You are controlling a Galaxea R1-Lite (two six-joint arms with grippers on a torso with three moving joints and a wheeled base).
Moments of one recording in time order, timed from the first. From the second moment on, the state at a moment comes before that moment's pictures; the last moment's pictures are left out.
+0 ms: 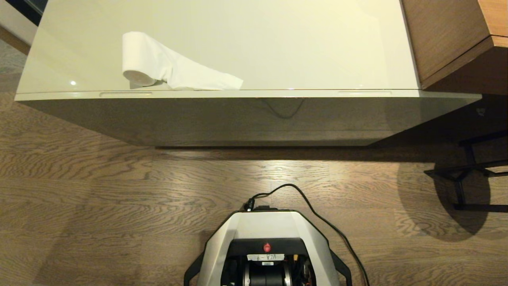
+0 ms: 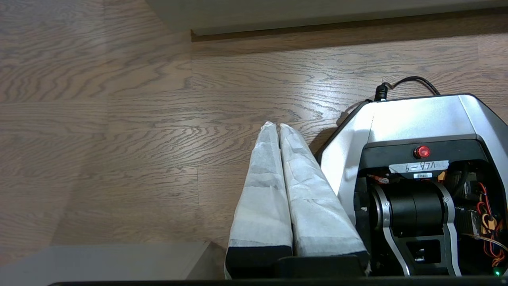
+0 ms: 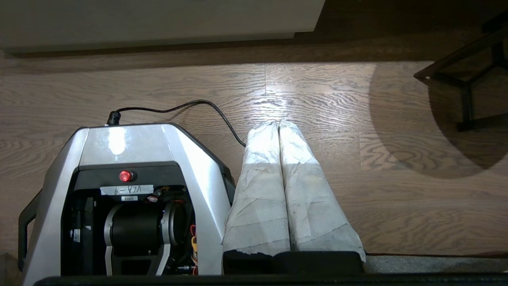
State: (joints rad) left arm 0.01 0.00 0.00 0.02 0.00 0.08; right arm 0.00 0.00 0.00 0.00 0.00 0.02
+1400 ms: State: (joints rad) left arm 0.01 0.01 -0.12 0.08 -0.02 0.09; right arm 0.00 0.00 -0.15 0.12 0.02 -0.02
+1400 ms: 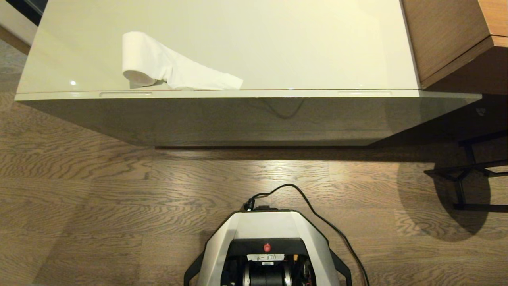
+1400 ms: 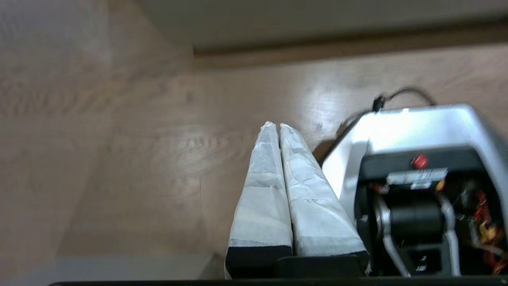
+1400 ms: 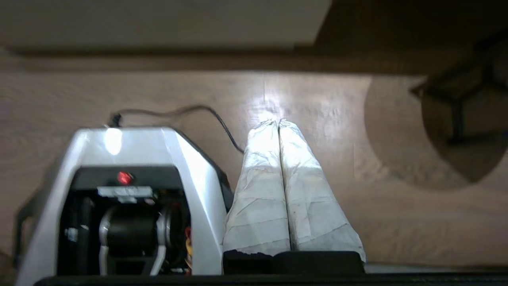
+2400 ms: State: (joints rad) left arm 0.08 0.89 -0.67 -0.26 -0.01 -0.28; right arm 0.00 0.73 -0.93 0.39 0.15 0.20
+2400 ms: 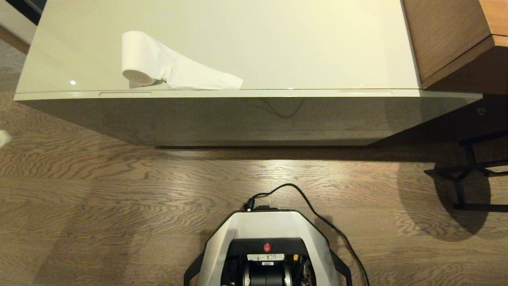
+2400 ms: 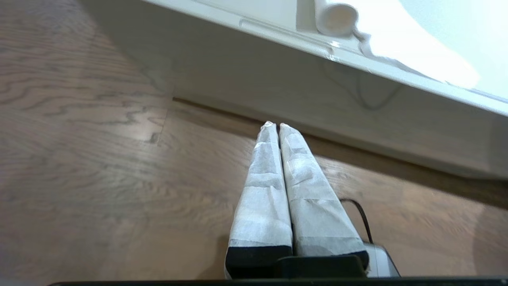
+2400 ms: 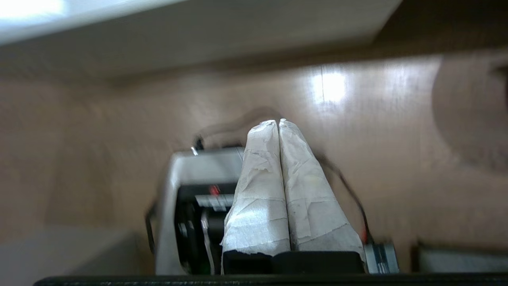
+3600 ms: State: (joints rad) left arm 0.05 1.60 -0.96 -0.70 0.08 -0.31; right arm 0.30 1.60 -1.31 0.09 -0.22 0.17
